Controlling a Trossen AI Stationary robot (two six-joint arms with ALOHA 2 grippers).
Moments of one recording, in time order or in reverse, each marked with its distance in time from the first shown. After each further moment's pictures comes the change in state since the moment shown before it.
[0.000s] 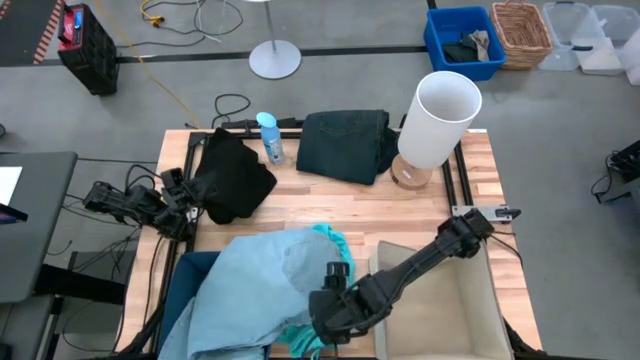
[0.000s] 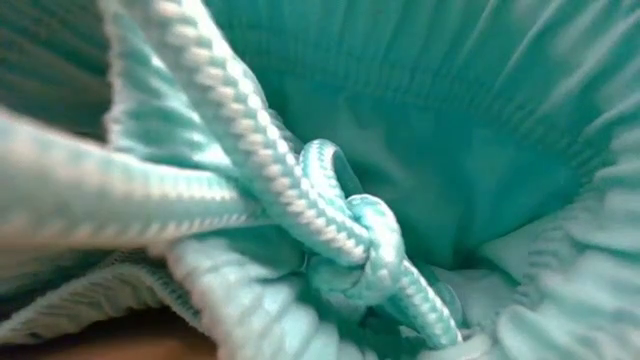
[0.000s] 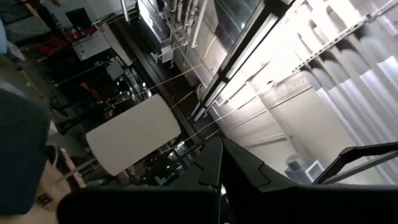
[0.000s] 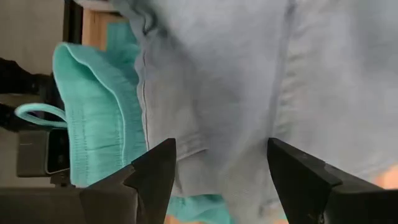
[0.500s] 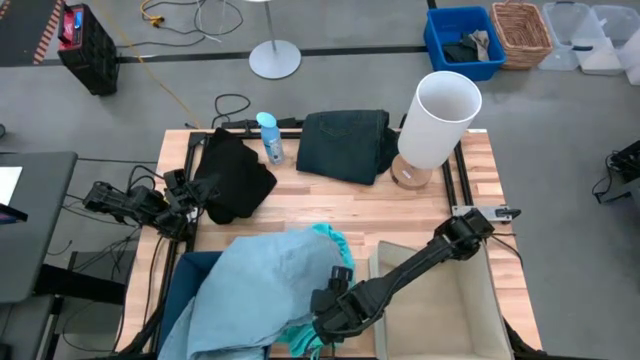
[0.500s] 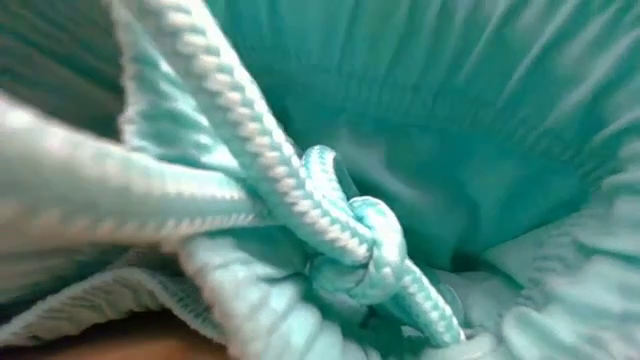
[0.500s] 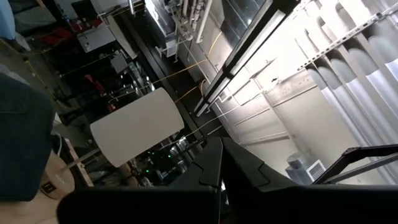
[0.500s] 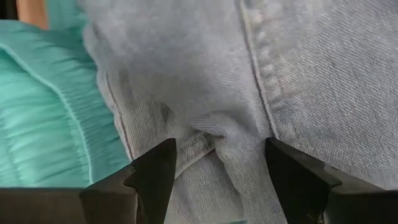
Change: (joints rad) left arm 0.000 0.000 0.000 -0.040 -0.004 -0.051; right arm -0.012 0.001 -0.268 0.213 0.003 0.168
